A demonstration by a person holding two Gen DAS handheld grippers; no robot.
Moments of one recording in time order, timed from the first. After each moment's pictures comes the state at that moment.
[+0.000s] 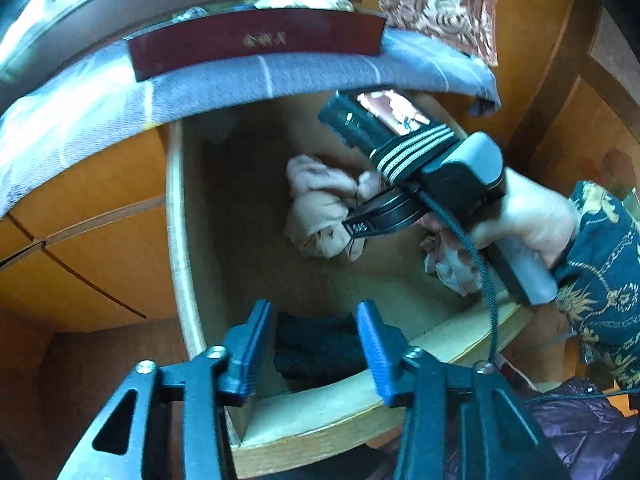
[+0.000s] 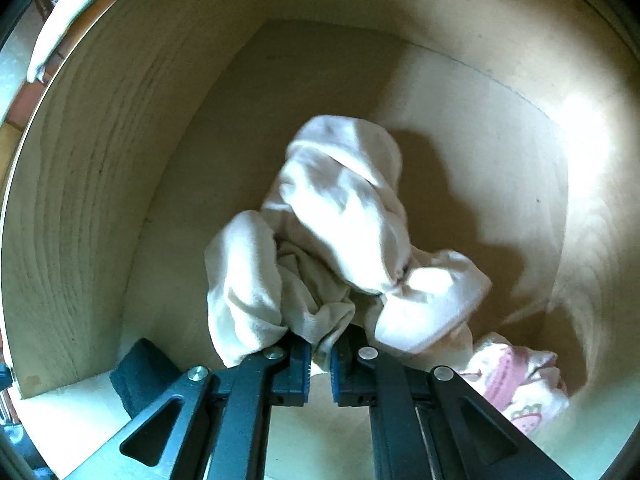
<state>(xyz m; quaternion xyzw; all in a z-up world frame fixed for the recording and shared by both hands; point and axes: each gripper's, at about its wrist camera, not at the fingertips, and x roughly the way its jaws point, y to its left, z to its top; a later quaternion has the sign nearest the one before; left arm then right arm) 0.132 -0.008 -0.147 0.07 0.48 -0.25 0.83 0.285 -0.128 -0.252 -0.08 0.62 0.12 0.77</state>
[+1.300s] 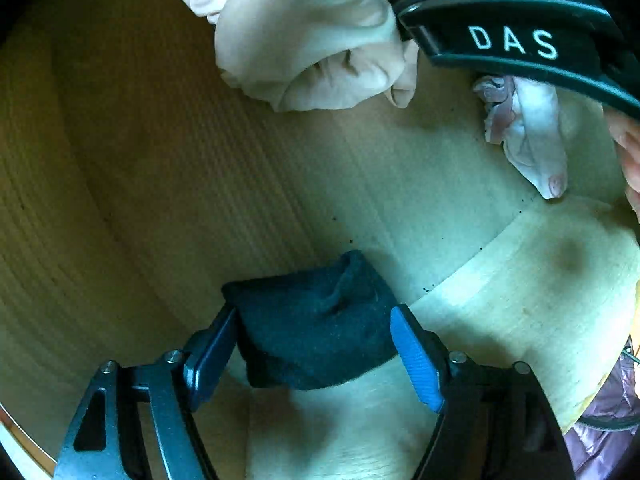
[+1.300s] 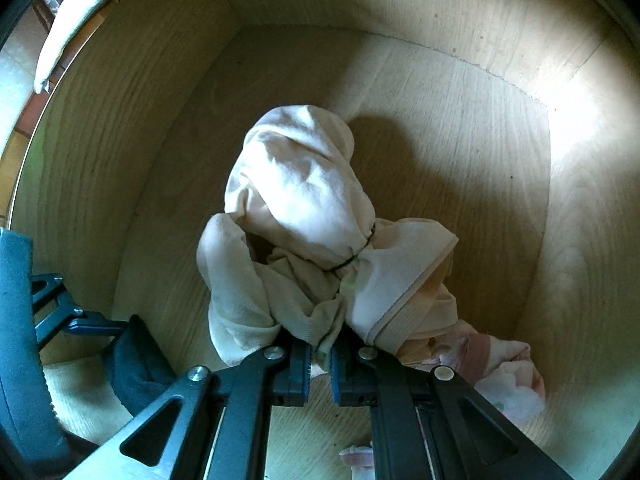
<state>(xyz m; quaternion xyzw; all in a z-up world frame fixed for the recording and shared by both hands) 0.199 -0.082 -0.268 0.24 0.71 -0.26 0.61 0.276 -0.176 -0.249 -0.06 0.61 0.13 0.78</state>
